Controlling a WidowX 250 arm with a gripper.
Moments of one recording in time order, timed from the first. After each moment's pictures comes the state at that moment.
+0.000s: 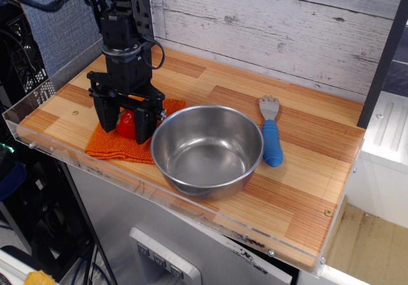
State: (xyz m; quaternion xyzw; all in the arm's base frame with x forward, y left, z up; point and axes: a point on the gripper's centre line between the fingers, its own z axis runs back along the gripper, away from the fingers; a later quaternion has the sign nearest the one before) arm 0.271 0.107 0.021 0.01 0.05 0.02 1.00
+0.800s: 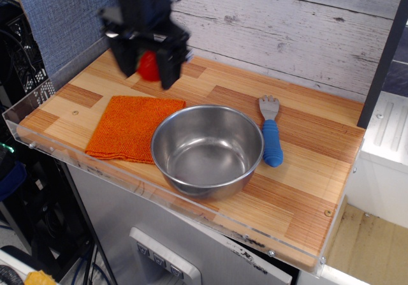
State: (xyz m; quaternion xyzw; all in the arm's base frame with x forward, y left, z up) arm 0.290 0.069 0.112 0.02 -0.07 0.00 1.00
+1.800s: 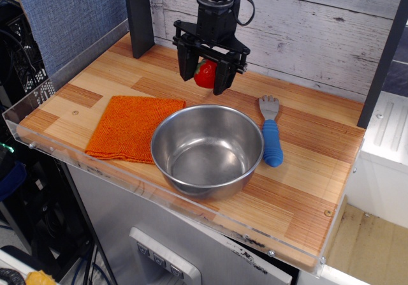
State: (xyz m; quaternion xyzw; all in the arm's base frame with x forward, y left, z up) arm 0.370 0.050 0.051 0.05 0.01 -0.04 1.00
